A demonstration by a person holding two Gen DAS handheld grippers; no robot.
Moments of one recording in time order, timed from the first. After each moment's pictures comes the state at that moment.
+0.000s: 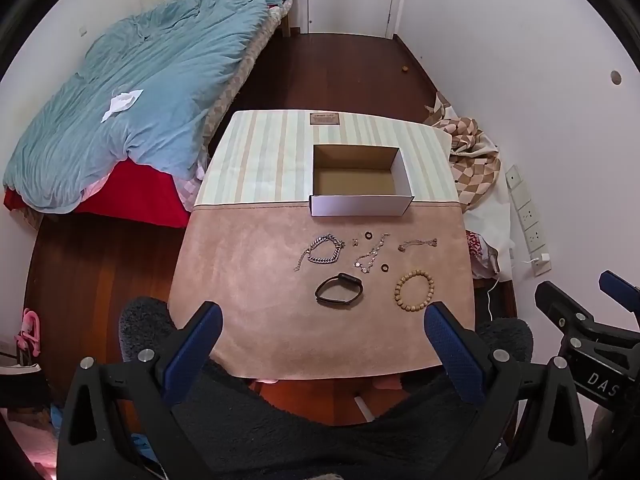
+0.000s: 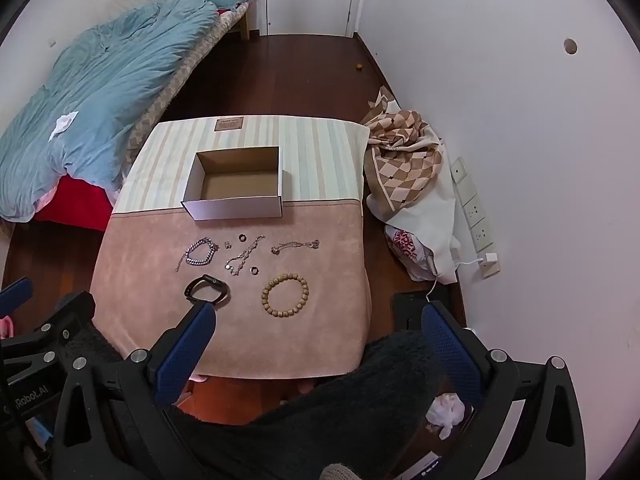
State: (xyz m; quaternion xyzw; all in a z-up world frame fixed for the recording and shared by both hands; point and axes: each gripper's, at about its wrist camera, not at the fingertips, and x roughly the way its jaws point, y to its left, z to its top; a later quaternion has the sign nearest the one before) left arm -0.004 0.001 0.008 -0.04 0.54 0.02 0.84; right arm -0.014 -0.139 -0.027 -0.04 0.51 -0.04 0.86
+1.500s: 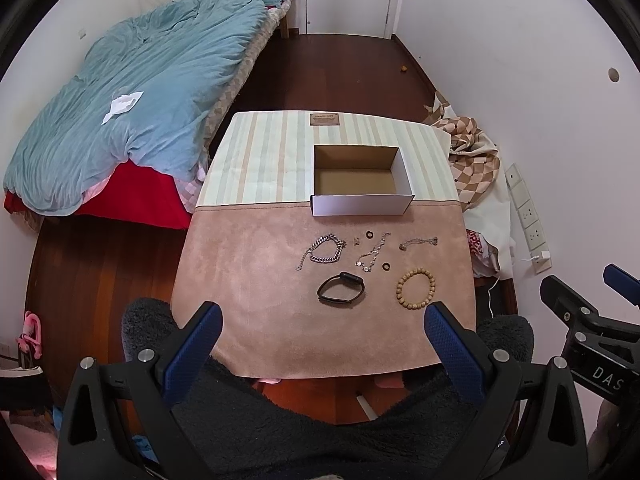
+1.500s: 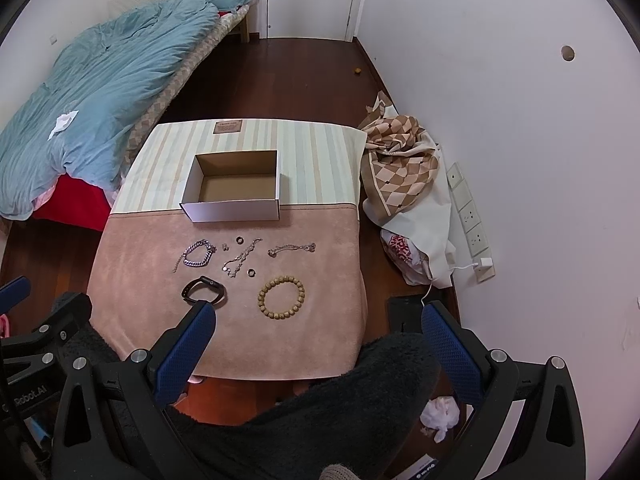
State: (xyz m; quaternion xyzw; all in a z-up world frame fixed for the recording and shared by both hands) left arm -0.009 0.004 0.007 -0.03 0.53 0.02 0.84; right arm -0.014 -0.141 -0.021 -0.05 0.51 -0.04 0.86
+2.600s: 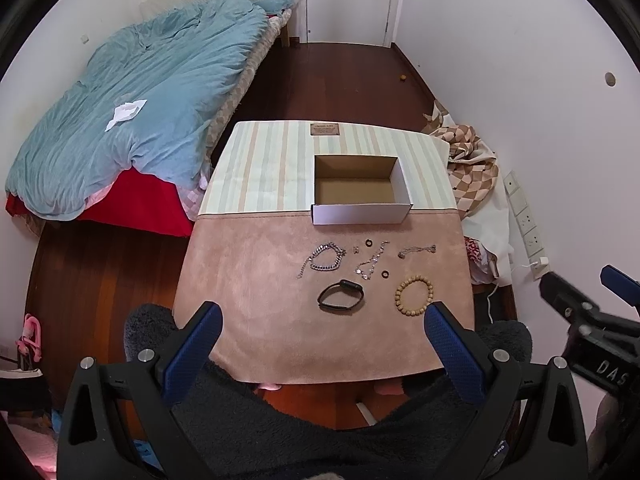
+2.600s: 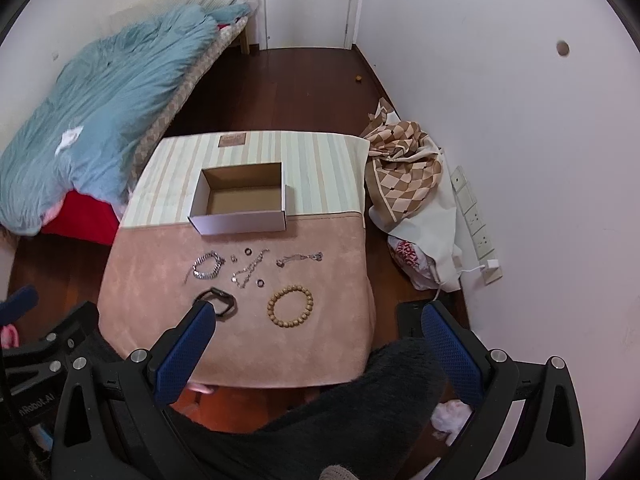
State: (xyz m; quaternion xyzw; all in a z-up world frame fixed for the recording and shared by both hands) left arm -0.009 -0.001 0.016 -0.03 0.52 0.03 0.85; right arm -0.019 -0.143 -0.015 -0.02 0.49 -0.04 0.87
